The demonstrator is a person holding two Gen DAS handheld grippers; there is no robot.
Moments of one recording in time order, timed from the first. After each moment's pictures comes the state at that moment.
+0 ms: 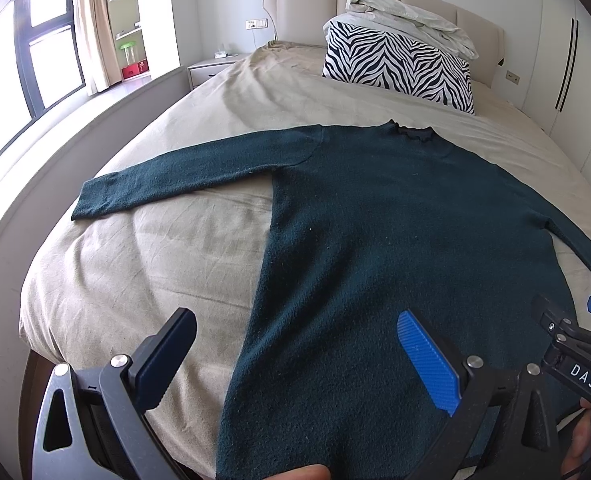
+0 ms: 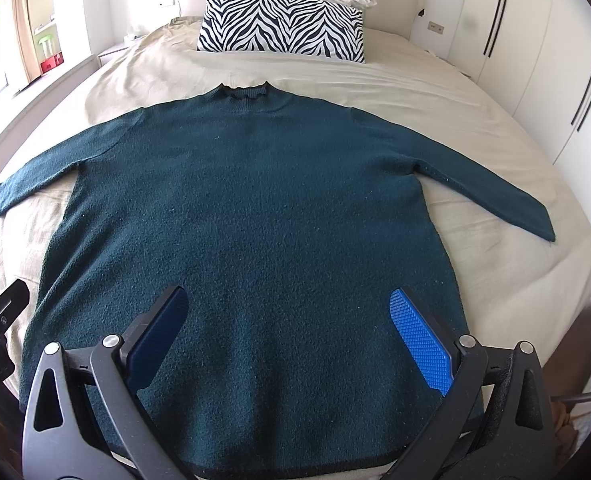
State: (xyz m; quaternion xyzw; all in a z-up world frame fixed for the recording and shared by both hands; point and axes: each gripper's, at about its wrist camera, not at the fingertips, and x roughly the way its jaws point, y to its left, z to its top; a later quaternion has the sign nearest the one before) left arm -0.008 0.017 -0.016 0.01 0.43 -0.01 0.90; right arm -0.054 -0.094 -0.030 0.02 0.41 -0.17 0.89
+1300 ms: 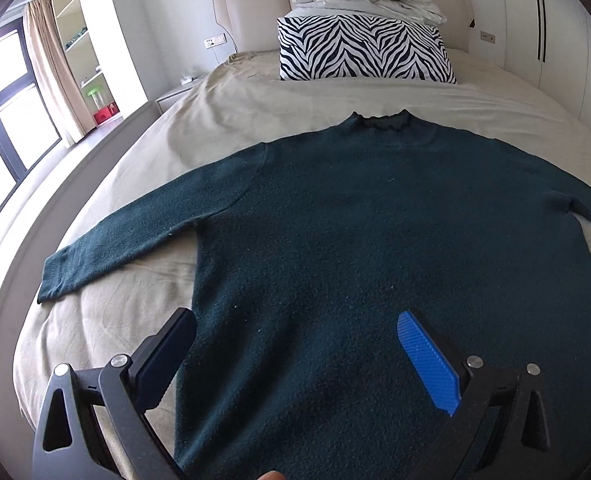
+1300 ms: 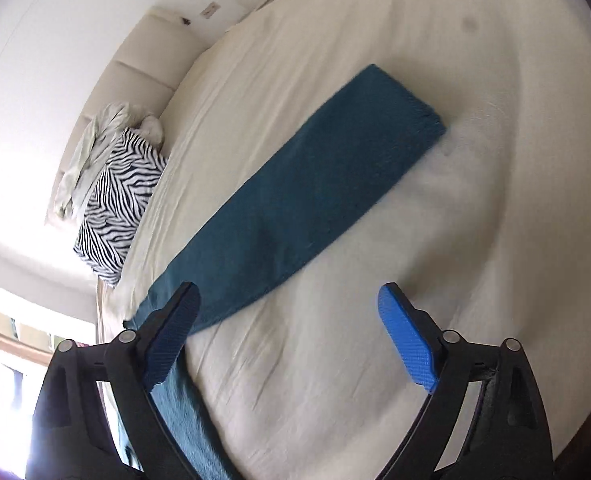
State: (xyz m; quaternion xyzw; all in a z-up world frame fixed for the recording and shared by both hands) left arm 0.087 -0.073 -0.046 0.10 0.42 -0.03 0.90; right arm -0.131 -0.568 -0.110 0.52 0.23 -0.24 0.78
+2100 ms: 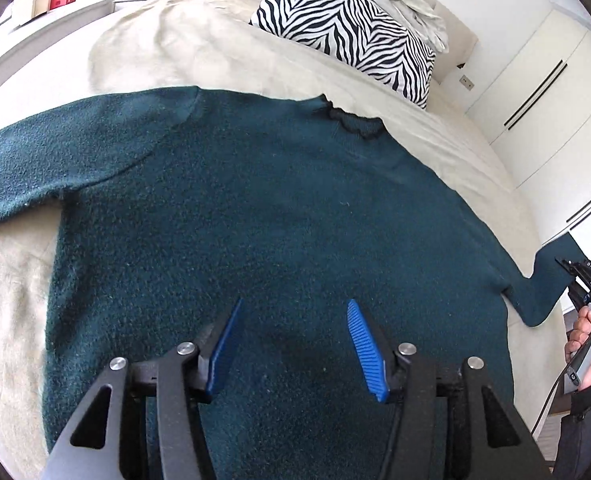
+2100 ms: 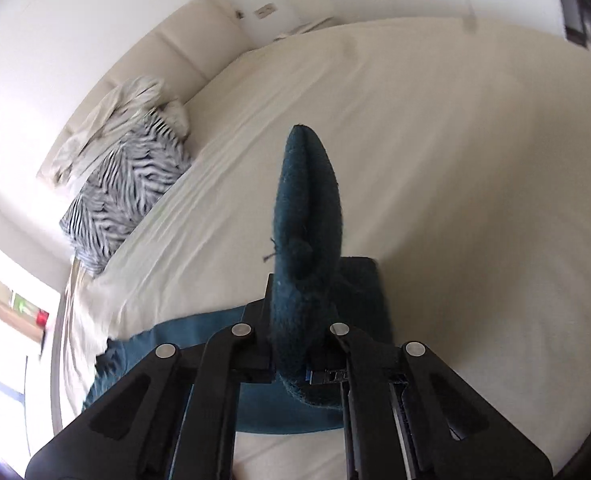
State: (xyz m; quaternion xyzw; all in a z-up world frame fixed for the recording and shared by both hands) left arm 0.174 -0.051 -0.079 -0.14 0.49 -0.17 0.84; right arm 0.085 -0.609 -0.036 0.36 0.26 -0.23 0.86
